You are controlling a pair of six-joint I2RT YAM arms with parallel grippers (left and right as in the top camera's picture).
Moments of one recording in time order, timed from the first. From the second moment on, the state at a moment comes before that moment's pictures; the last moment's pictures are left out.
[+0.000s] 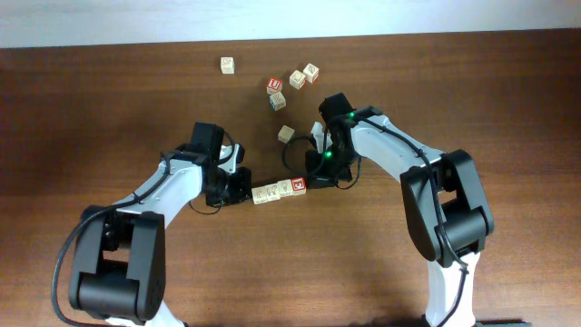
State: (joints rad) left arm -0.20 1.82 1.03 -0.59 0.41 -0.27; right arm 0.38 2.14 1.49 -0.87 -0.54 0.29
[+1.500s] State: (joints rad) left arm -0.18 1.82 1.02 -0.55 0.32 -0.27; right arm 0.48 2.03 1.50 -0.87 -0.44 0.32
